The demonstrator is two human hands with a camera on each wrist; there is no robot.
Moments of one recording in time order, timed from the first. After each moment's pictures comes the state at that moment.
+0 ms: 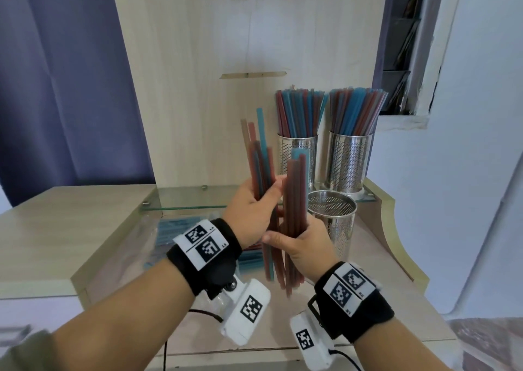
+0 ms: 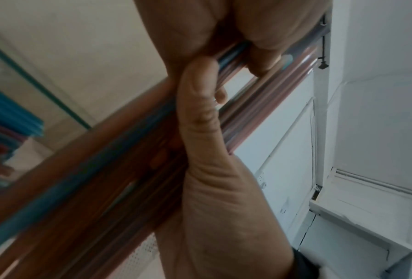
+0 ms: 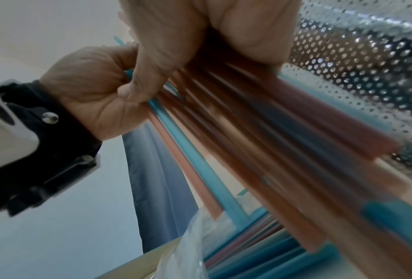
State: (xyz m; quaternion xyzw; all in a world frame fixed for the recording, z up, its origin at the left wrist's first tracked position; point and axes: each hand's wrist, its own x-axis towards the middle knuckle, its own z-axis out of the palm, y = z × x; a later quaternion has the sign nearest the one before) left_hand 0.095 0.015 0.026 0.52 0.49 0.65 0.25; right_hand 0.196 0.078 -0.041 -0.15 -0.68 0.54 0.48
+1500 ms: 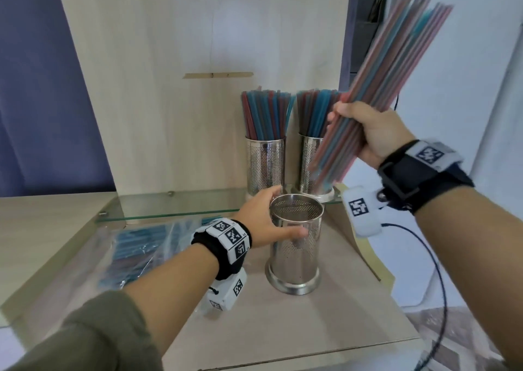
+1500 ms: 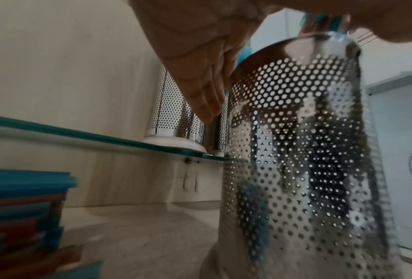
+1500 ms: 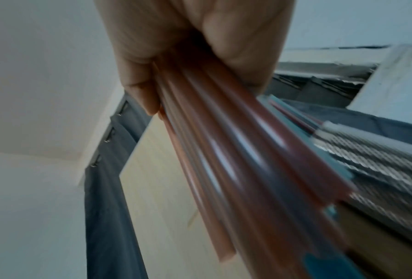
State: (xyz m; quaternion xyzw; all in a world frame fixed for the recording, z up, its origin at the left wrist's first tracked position) left_hand 0.100 0.105 -0.010 0.68 0.65 0.31 0.12; right_hand 0.290 0.184 0.118 -0.15 -0.56 0.58 0.58
